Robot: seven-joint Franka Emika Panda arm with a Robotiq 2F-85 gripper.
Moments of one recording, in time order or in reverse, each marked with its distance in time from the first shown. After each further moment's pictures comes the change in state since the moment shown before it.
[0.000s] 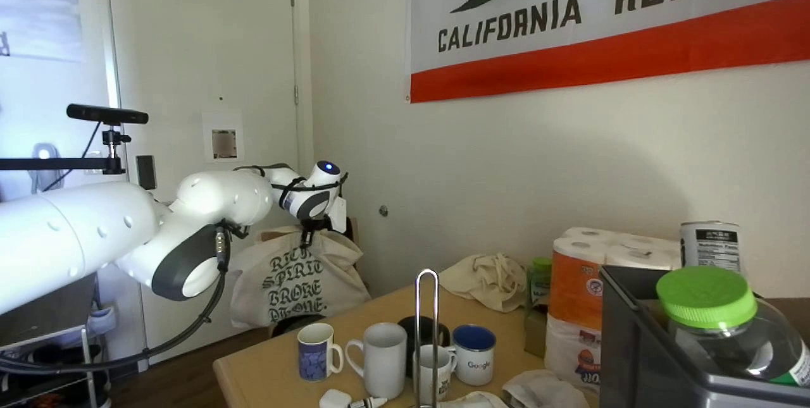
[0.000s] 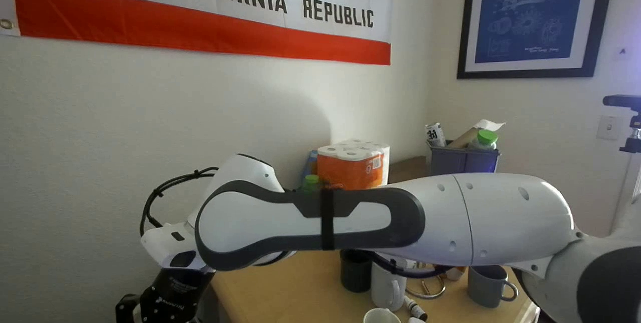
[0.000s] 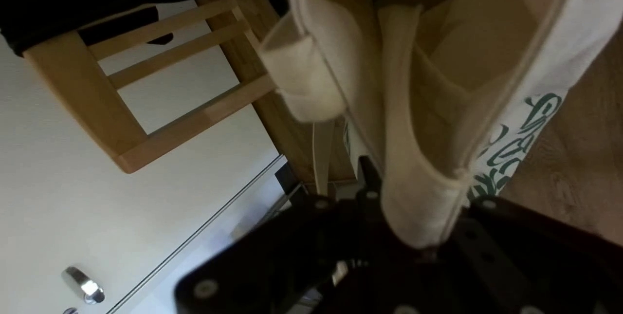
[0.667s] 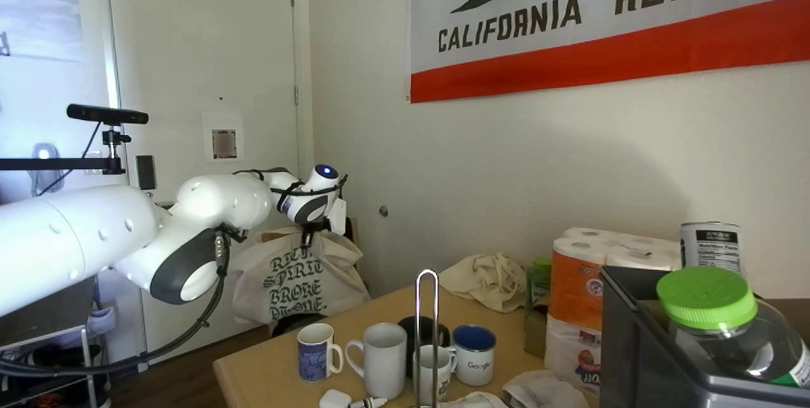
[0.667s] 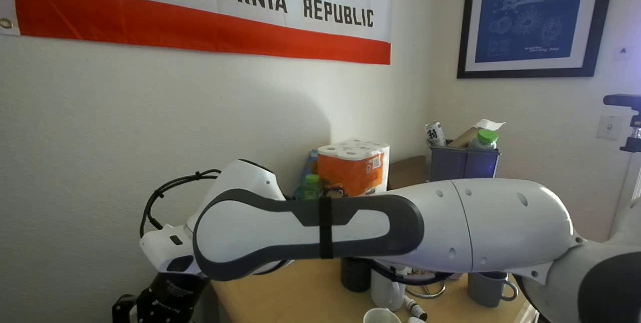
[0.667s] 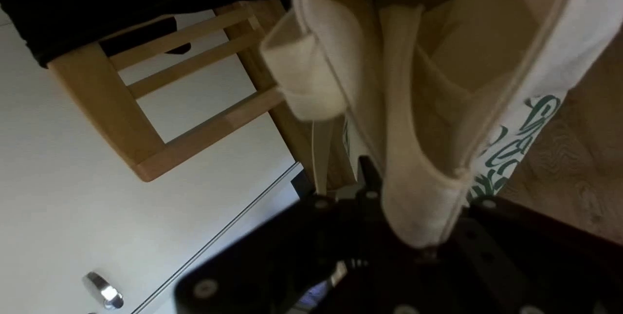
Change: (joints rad) arm 0.005 0.017 0.010 0.002 0.003 0.062 0.008
